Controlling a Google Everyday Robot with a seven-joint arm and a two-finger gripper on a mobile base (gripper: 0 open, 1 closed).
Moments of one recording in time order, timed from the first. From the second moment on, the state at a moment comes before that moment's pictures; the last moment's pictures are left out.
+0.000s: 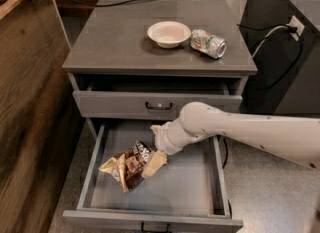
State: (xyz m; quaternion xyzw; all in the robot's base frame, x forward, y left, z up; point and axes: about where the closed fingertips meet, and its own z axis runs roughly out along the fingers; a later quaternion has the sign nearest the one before) arm 0.534 0.026 0.586 -0.62 0.71 0.20 0.27
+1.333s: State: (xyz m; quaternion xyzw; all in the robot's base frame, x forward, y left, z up) arm 0.570 0.104 0.409 -0.75 0.59 0.15 0.24
